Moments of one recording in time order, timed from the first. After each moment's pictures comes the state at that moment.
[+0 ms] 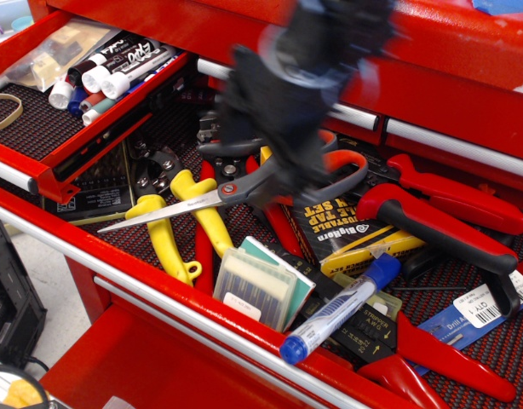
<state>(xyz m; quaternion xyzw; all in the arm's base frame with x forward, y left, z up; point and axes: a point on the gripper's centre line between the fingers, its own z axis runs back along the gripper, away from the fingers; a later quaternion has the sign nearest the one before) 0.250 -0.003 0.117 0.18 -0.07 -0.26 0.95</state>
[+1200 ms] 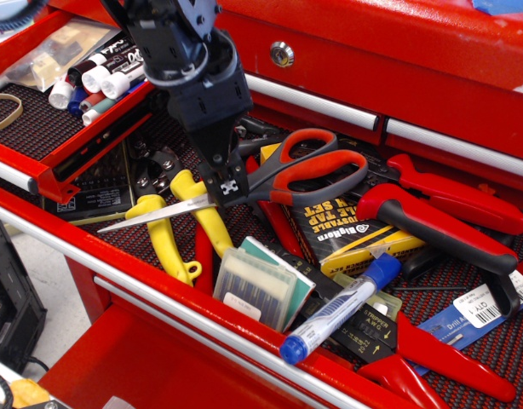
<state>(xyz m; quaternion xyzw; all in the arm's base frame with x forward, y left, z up) 0.262 0.019 0.084 0.01 -0.16 -0.34 0.93</state>
